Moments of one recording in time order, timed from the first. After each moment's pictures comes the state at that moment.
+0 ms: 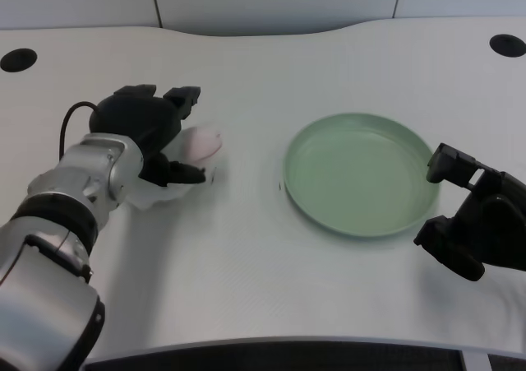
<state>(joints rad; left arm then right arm) -1.02 0.20 -0.56 1.38 0.80 -0.24 0.18 -0.68 -0.22 -0.33 1.21 0.38 0.00 1.49</state>
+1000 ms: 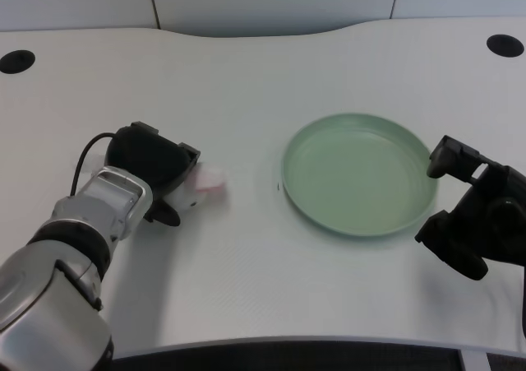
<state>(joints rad) -0.97 0.18 -0.79 1.40 0.99 -0.16 0.30 -0.66 -0.20 -0.34 1.13 0.41 -0.01 1.54</state>
